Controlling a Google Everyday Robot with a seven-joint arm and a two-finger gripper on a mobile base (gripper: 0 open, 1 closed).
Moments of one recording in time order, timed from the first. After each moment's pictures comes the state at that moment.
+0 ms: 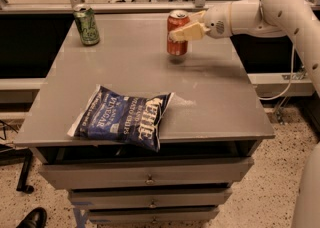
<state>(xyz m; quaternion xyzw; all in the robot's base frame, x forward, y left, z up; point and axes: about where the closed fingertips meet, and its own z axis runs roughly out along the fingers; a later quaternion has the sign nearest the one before) 0.727 -0.073 0.917 -0.45 0.68 0.31 0.48</state>
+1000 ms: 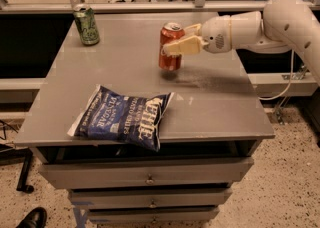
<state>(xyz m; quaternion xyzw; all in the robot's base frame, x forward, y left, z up) 0.659 -0.046 0.914 -0.45 0.66 0.37 0.46</state>
